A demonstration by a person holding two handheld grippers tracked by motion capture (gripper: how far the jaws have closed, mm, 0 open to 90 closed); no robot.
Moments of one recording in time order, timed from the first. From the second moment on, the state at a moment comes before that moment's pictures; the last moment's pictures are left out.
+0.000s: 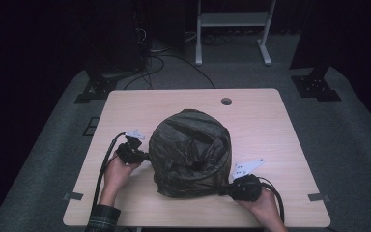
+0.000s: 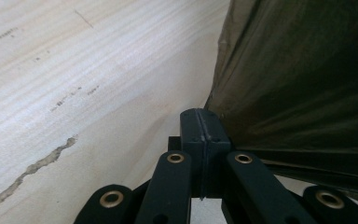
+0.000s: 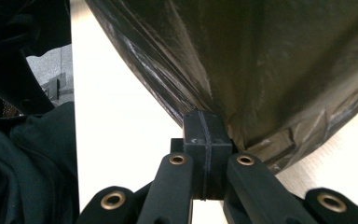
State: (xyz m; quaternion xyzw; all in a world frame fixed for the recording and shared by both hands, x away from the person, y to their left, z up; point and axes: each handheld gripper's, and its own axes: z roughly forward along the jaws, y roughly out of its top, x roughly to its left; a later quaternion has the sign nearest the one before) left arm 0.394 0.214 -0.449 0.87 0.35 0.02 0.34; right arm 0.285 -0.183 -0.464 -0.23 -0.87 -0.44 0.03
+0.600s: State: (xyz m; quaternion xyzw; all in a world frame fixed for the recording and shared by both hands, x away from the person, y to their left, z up) left arm 0.366 0.241 -0.424 0.84 0.34 0.08 0.42; right arm 0.279 -0.225 -0.432 -0.26 -0.84 -0.48 -0.03
